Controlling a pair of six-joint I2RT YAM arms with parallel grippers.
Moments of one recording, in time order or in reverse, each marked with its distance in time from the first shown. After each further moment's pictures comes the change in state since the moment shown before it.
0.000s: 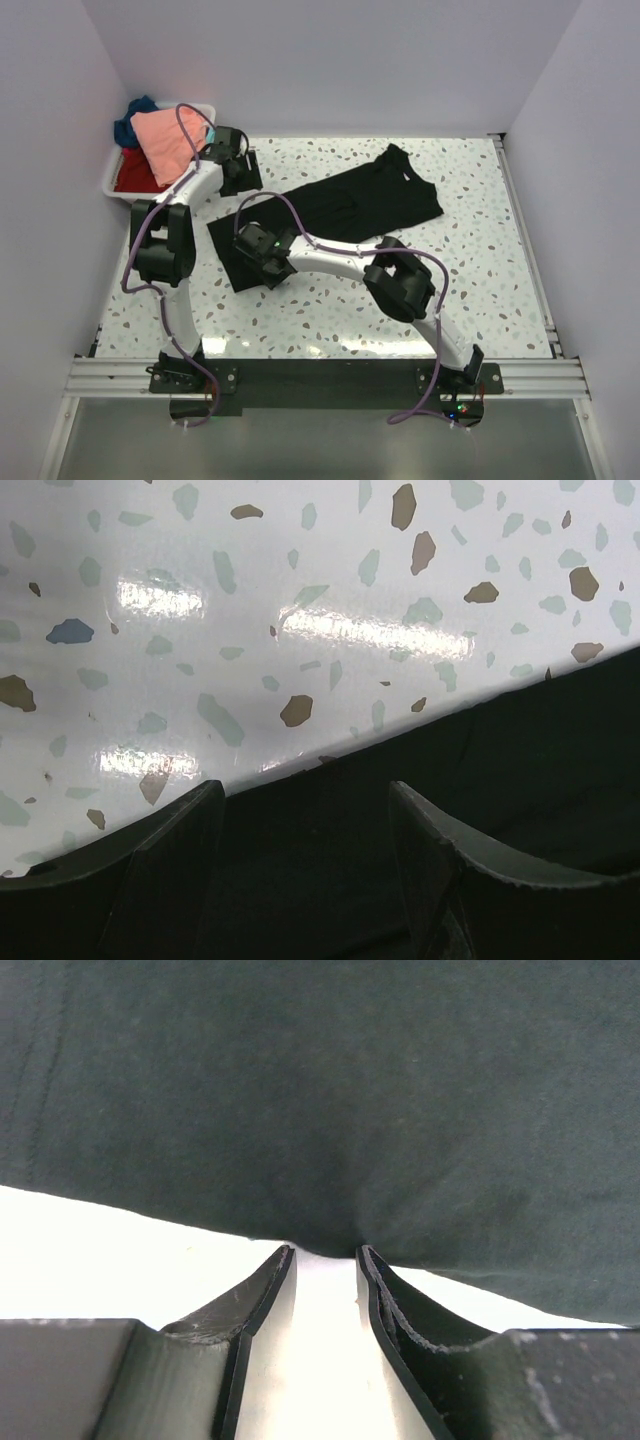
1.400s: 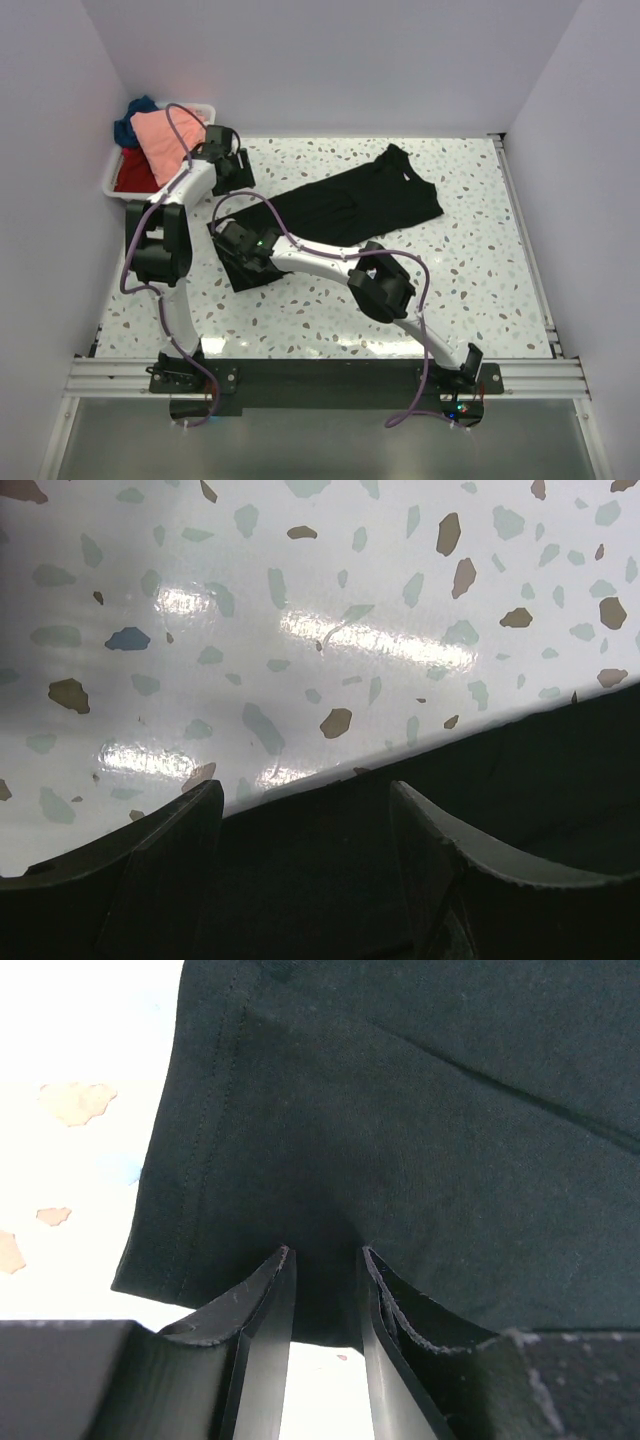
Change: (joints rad) left arm 0.041 -0.006 -0.001 0.000 -0.007 0.000; right arm 0.033 0.166 0.274 -0.019 0.016 -0.089
